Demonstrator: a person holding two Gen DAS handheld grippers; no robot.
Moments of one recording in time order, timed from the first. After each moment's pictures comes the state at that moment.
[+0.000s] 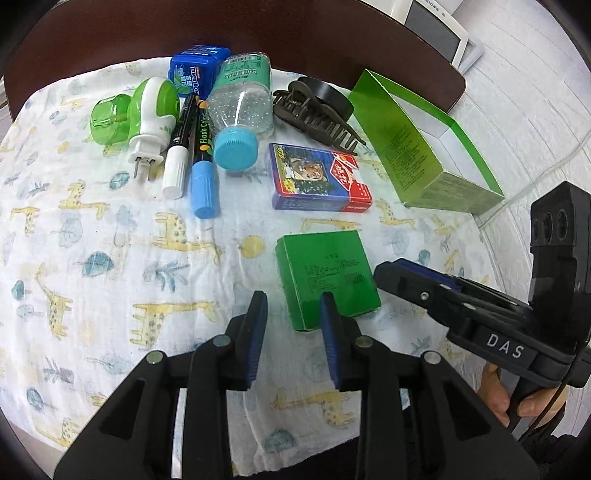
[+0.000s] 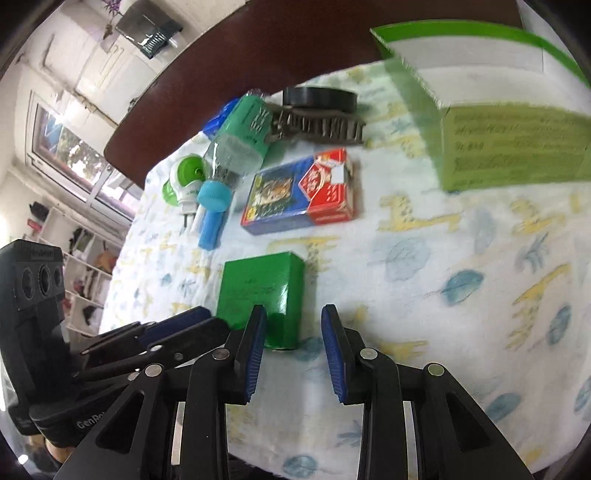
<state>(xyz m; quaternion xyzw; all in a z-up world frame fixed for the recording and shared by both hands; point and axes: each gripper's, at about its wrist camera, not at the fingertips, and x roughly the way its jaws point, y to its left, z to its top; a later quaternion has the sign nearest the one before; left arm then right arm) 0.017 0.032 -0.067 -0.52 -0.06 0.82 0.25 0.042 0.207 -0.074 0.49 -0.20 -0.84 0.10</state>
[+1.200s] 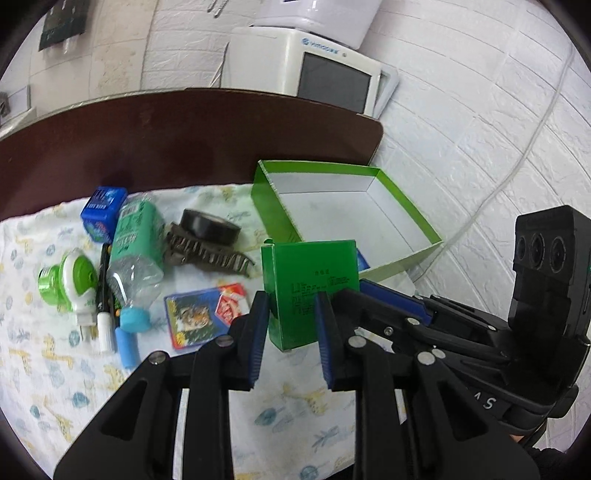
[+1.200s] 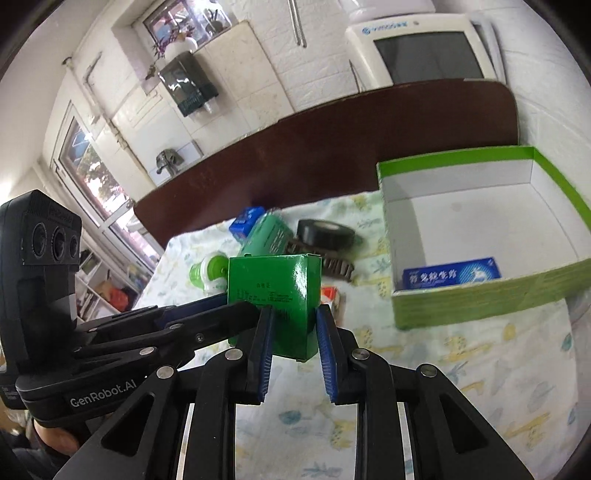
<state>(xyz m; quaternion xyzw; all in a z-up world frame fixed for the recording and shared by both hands) -0.006 0.123 0.034 -0.41 -0.02 0.85 0.33 0.047 0.260 0.011 0.36 -0.17 -0.91 0.11</state>
